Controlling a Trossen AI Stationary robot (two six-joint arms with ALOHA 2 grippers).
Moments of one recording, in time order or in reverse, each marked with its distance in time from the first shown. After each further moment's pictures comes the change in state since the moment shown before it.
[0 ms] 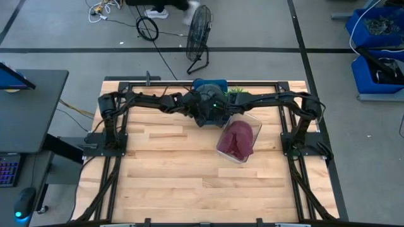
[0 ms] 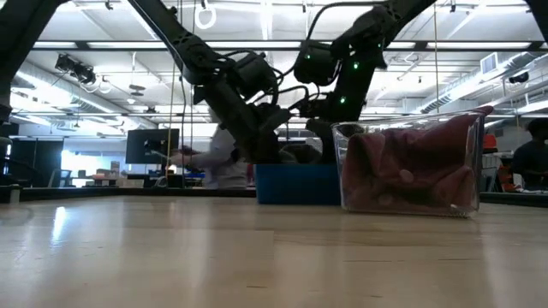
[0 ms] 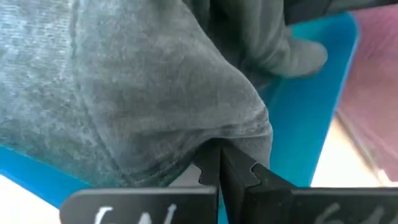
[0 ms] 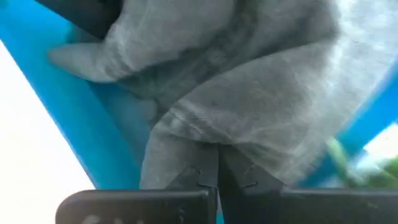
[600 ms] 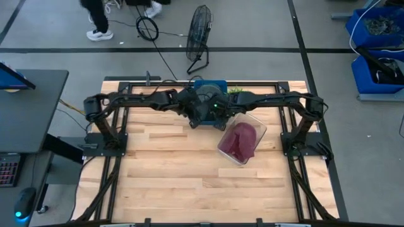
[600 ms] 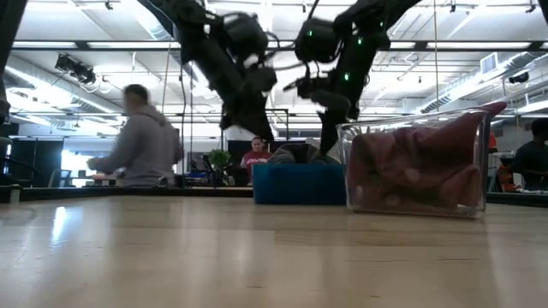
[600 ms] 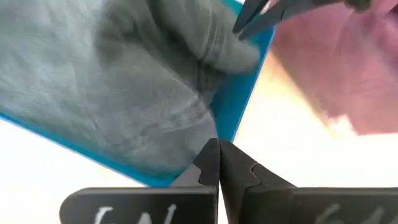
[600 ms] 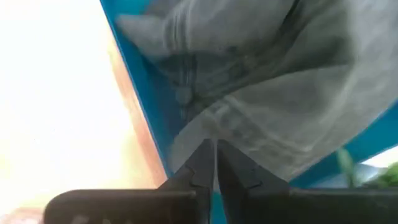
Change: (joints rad) left arm -0.025 -0.187 0.049 -0.276 0.001 0.145; right arm 0.027 -0.055 0.049 -0.084 -0.096 -0.097
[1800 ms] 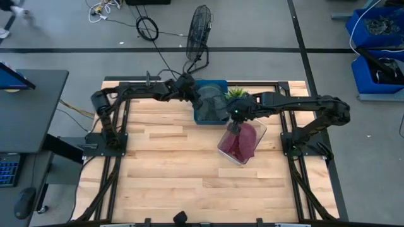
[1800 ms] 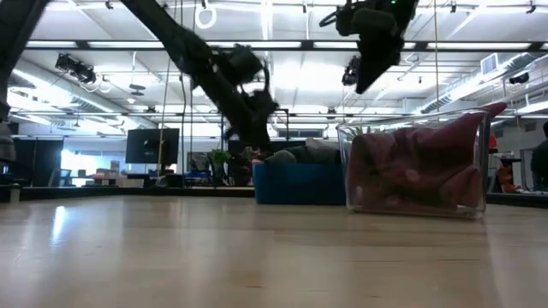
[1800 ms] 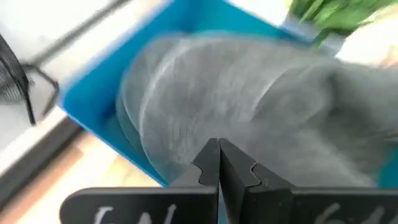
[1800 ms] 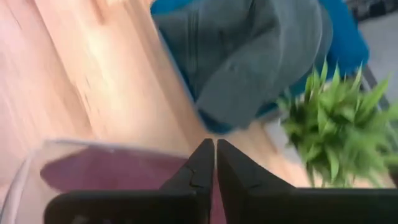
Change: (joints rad) left arm 0.181 0.114 -0.005 0.264 -0.083 0.065; right arm 0.166 -0.311 0.038 -0.297 0.105 0.209
